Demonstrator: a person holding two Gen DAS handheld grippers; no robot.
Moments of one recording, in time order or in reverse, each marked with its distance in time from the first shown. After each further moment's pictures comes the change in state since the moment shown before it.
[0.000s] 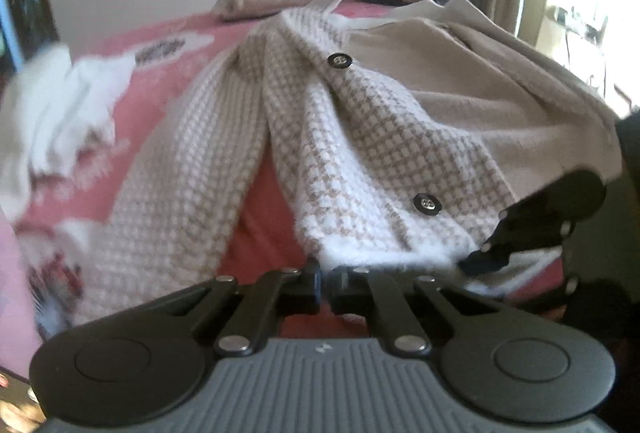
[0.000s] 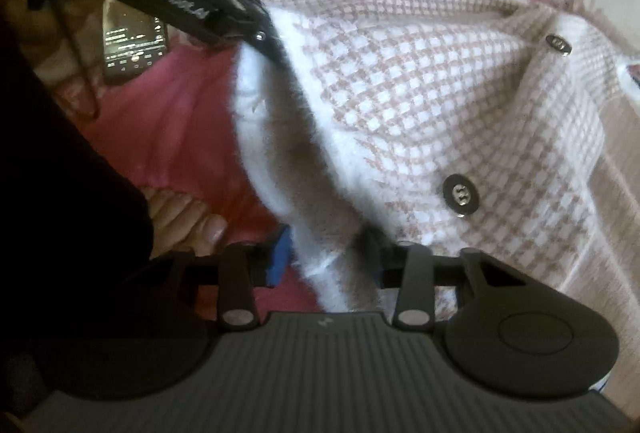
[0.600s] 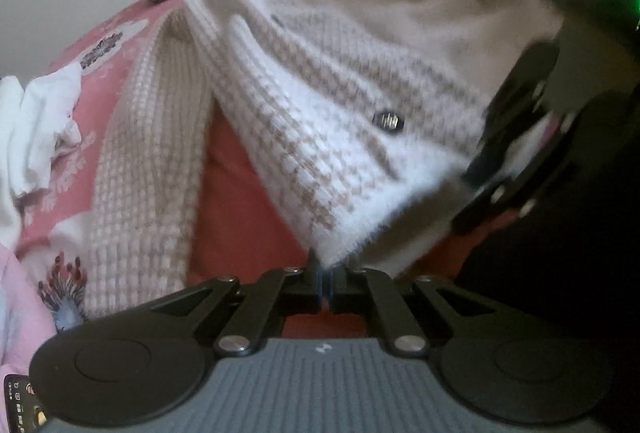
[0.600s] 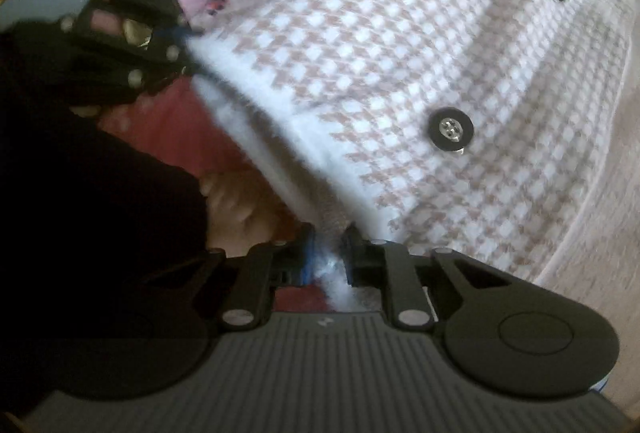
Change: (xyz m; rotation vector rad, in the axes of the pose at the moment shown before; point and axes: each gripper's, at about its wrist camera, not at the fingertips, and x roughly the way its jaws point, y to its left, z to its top) left arm 0.003 -0.014 -0.028 0.269 0.192 -0.057; right arm 0.000 -0.021 -0.005 0.241 0.138 0.248
